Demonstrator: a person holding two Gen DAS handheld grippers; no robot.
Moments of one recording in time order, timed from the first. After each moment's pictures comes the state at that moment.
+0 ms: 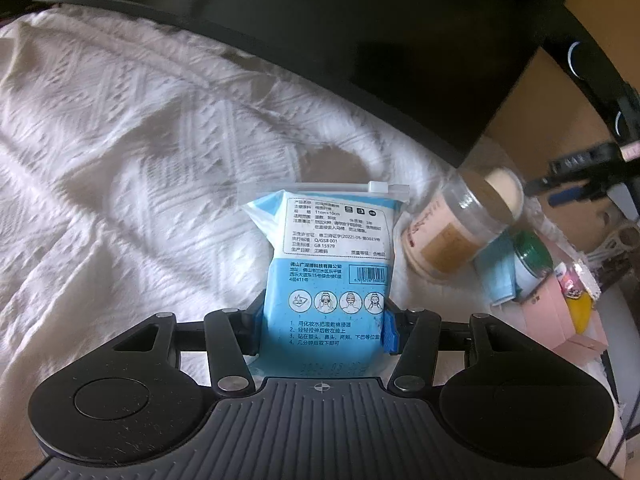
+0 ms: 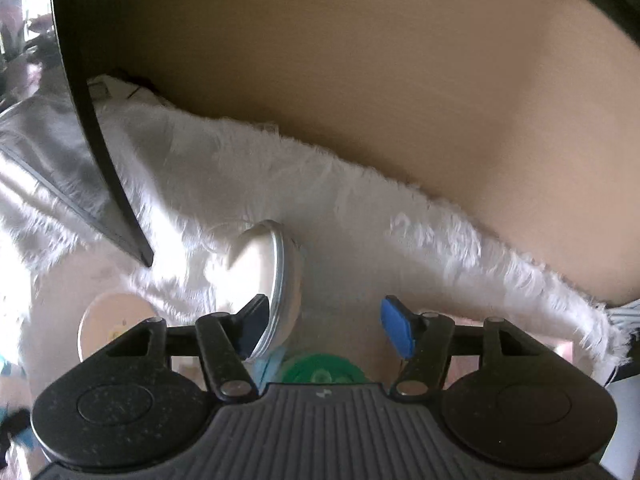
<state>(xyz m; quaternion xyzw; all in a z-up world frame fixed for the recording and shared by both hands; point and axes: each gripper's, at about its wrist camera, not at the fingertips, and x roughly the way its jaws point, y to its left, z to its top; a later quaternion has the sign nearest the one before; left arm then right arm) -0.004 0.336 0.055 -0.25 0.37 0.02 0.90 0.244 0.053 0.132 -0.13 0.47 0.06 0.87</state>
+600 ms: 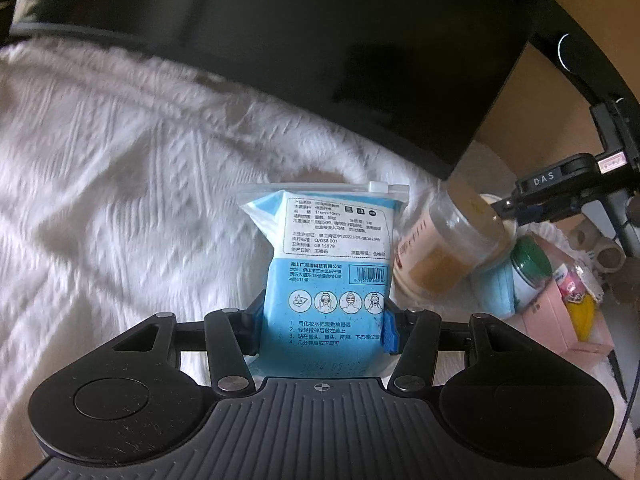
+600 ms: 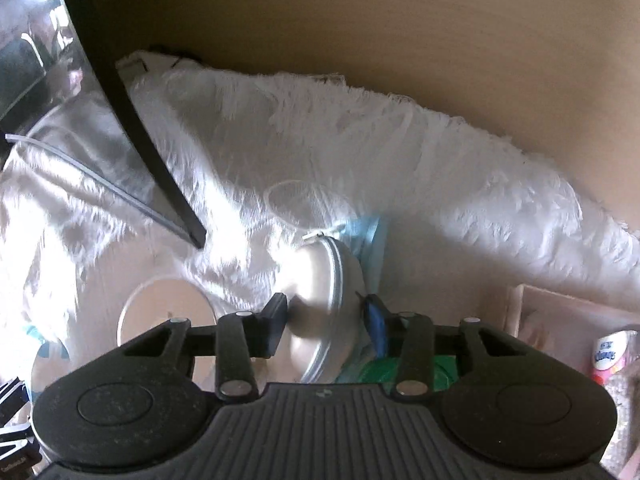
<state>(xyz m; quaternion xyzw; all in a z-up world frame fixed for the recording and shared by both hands) 0.028 0.323 0.073 -0.21 0.36 0.01 0.91 0.254 0.066 0.098 -0.06 0.51 0.13 0.85</state>
